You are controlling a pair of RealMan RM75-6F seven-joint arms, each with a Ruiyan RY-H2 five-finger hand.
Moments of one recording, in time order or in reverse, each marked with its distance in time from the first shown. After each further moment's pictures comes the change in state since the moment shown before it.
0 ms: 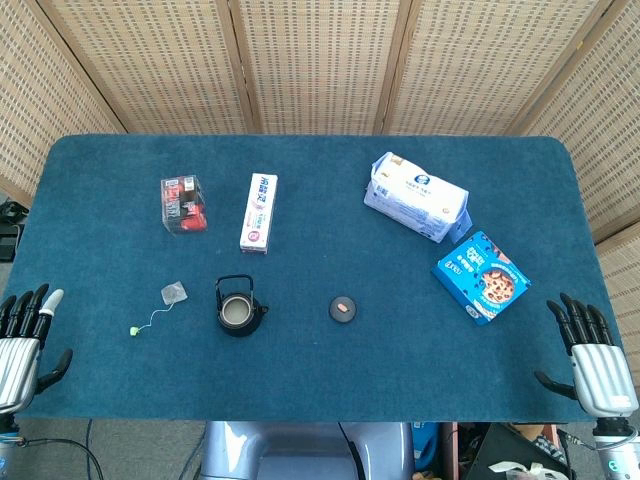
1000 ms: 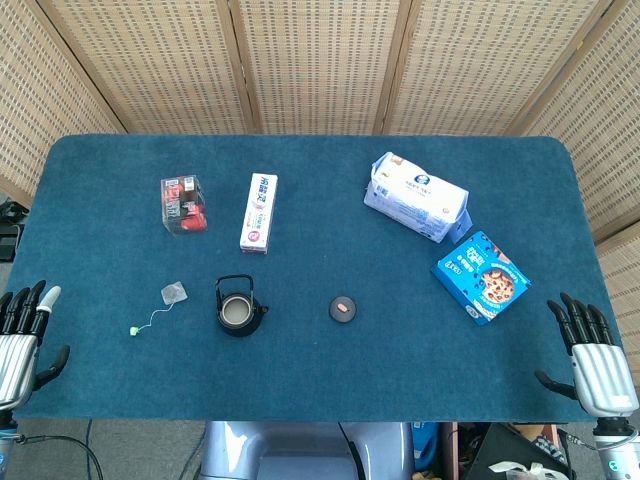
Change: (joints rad) left arm -0.009 -0.001 -0.013 0.015 -0.009 -0.005 0.014; right arm 0.001 0.002 -0.001 -0.002 0.001 -0.001 0.000
